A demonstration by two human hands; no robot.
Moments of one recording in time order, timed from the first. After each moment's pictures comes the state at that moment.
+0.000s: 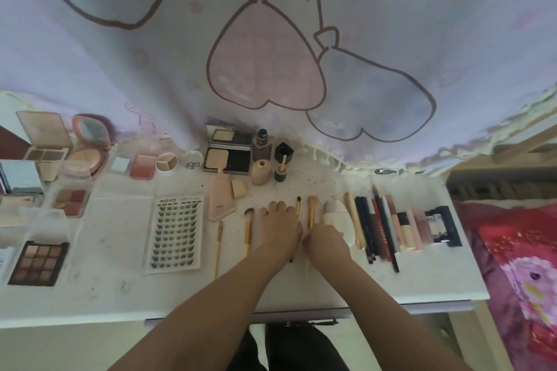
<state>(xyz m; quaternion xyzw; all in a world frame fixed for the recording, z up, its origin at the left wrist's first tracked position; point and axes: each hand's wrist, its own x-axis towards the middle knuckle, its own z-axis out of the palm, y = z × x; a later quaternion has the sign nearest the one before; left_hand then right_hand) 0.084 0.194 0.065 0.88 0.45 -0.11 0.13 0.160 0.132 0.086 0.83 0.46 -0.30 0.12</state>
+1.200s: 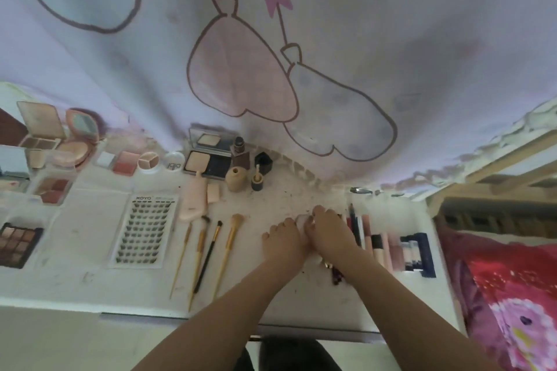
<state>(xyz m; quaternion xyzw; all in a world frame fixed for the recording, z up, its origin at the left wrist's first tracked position) 0.154 0.157 0.070 0.77 0.56 -0.10 0.28 0.248 0.139 0.106 0.83 0.49 -0.28 0.00</state>
